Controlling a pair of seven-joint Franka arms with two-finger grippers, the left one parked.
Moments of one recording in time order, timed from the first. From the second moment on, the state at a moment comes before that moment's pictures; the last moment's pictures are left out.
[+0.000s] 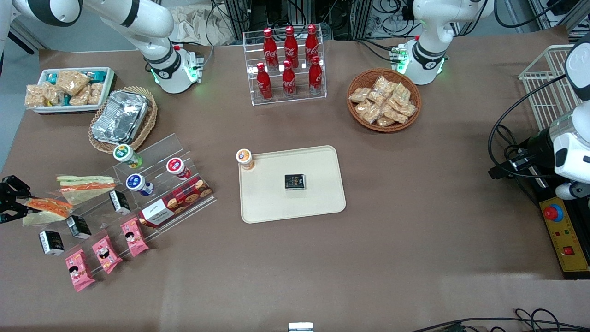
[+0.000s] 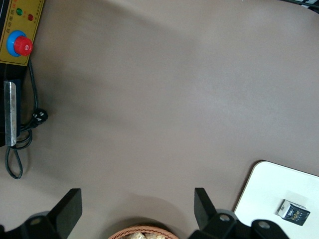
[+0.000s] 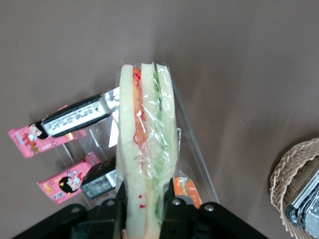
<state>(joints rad) -0.33 0.46 -0.14 -1.51 0.18 1.89 0.86</state>
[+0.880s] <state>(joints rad) -0.28 0.35 -0.08 -1.42 0.16 1.76 0.23</state>
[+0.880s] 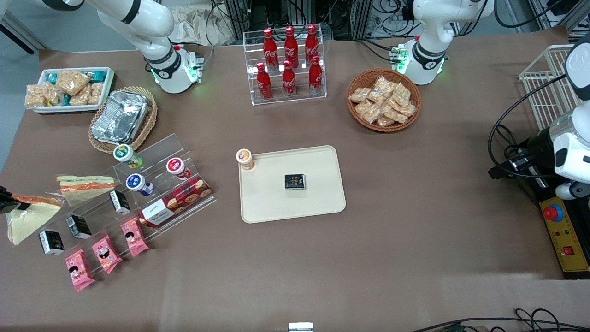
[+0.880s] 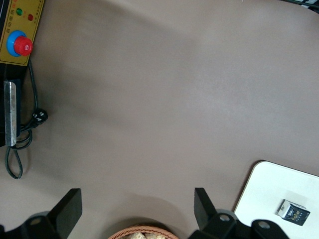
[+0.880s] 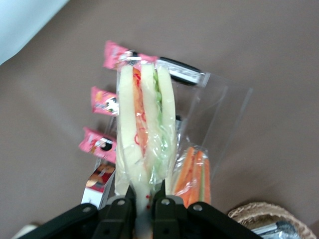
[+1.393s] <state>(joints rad) -0.25 0.33 0.07 -1.38 0.16 1.73 -0.16</state>
